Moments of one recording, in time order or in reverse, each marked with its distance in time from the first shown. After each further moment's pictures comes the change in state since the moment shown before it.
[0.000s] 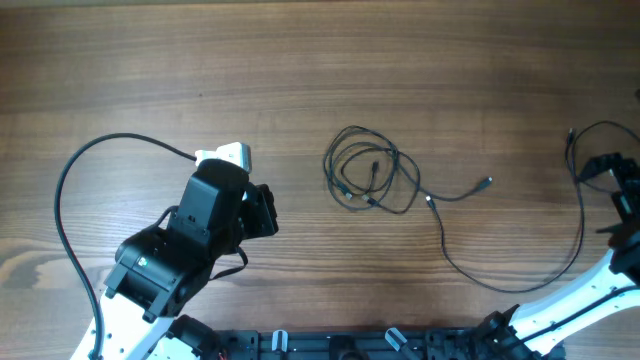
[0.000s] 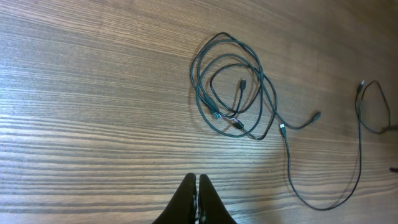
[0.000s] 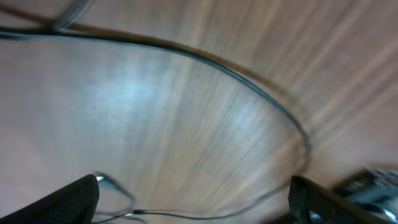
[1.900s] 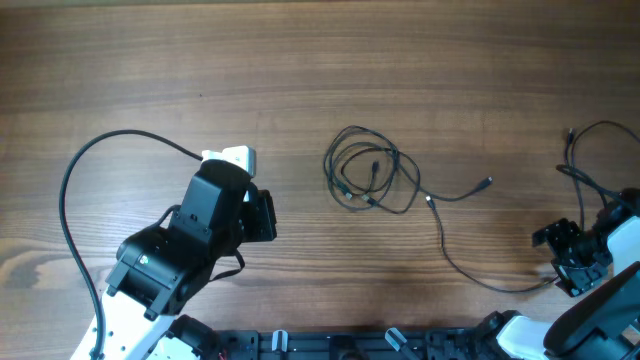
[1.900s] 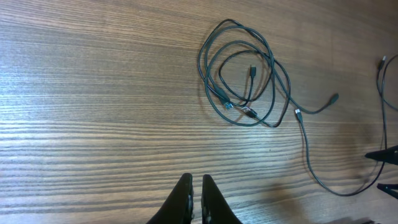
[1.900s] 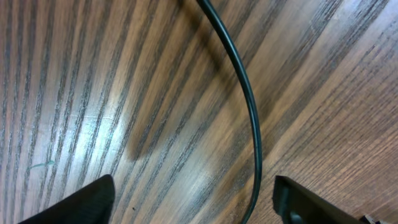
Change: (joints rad) left arm 0.000 0.007 0.000 -0.033 0.000 0.101; right arm 0.011 -0.621 -0.940 0.620 0.137 -0.131
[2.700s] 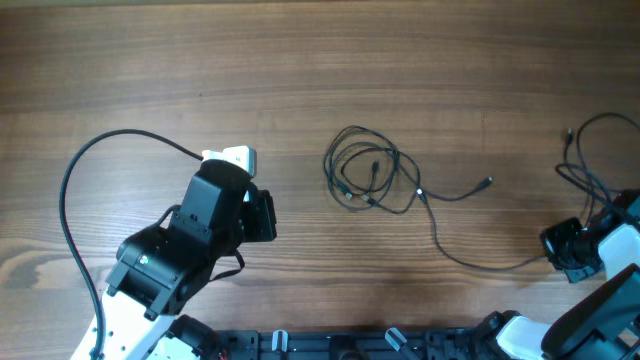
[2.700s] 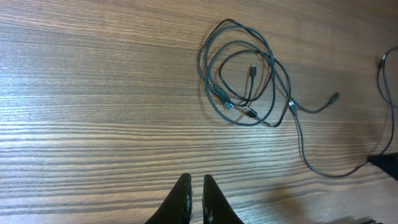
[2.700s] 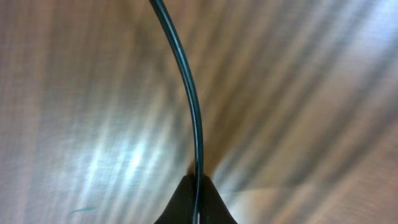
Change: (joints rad) left arm 0.000 0.000 0.000 0.000 0.000 0.007; right arm 0.000 -0.016 -0.076 0.222 -0.079 0.034
